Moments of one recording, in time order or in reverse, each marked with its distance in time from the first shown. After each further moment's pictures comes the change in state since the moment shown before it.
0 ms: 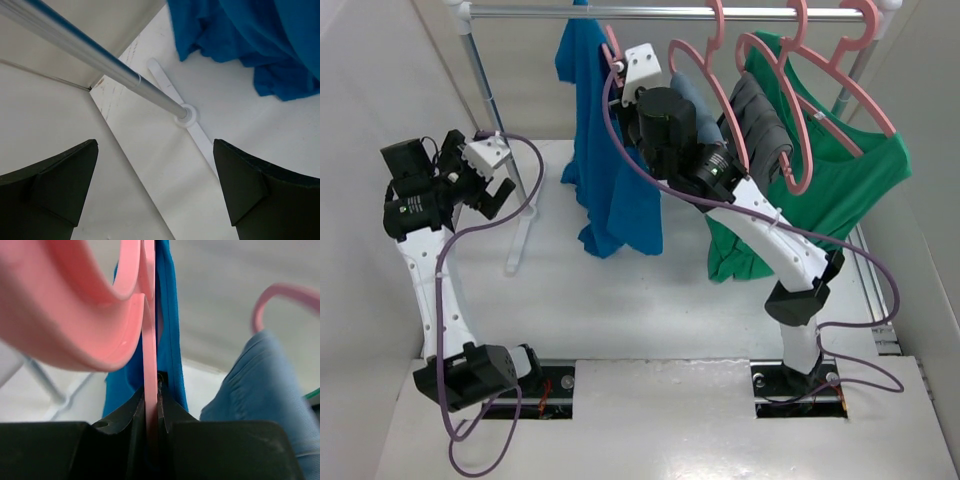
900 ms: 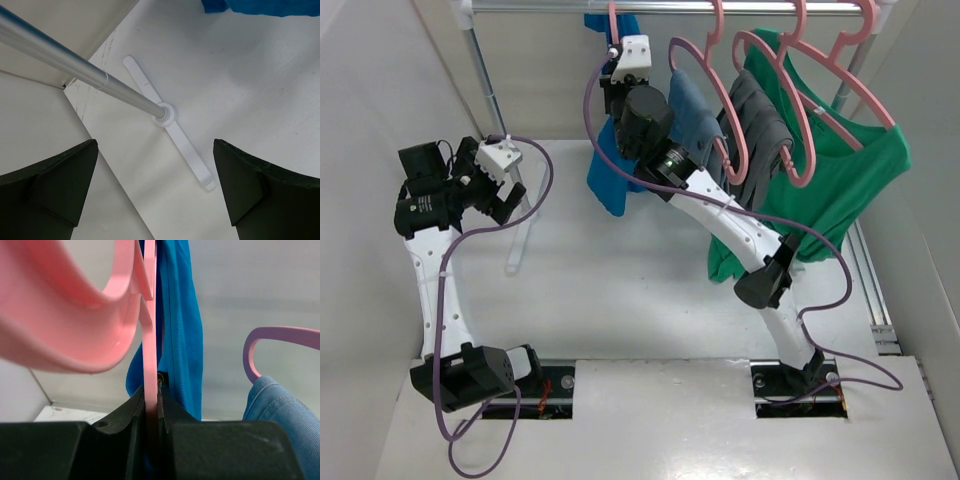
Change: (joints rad) left arm -0.067 -0.006 -0.037 -0.021 -0.036 -0.055; right arm -0.074 0.240 0.076 0.548 0.113 -0.137
